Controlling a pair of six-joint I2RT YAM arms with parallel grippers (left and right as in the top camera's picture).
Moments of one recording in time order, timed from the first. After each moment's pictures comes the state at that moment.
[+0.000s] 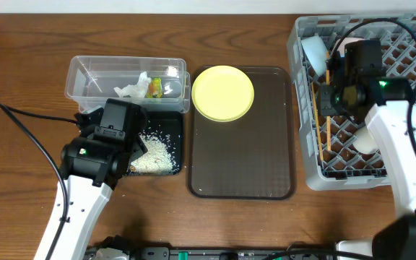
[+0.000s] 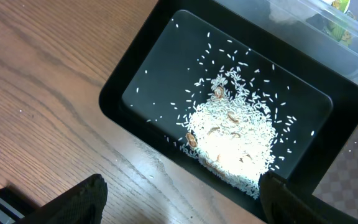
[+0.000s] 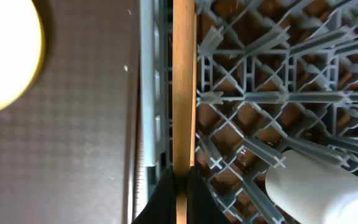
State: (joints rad) left arm -0.23 1.14 1.08 -1.19 -0.37 -0.75; right arm 0.05 1.58 1.37 -0.96 0.01 0.01
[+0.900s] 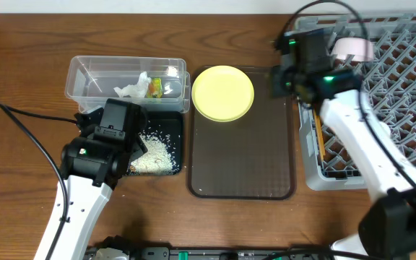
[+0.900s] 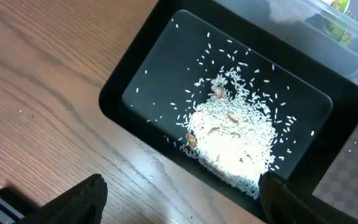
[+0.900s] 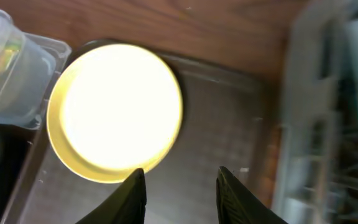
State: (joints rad) left arm -0.23 1.14 1.08 -1.19 -0.37 -0.75; right arm 0.32 1.72 1.42 -0.63 -0.06 0.13
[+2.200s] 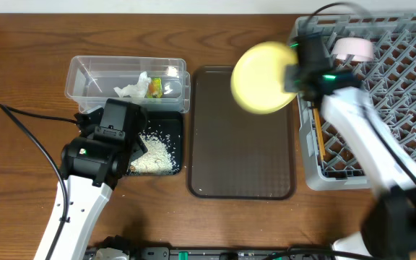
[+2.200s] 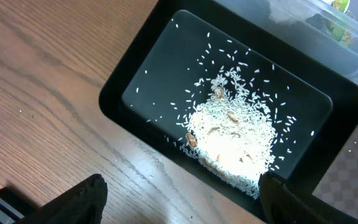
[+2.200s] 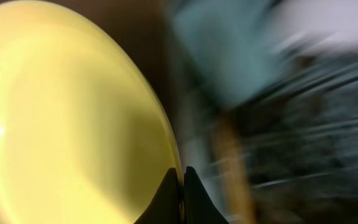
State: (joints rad) left arm -0.23 1.14 1.08 -1.19 -0.37 -0.75; right arm 0.23 1.63 1.40 -0.63 0.30 0.25
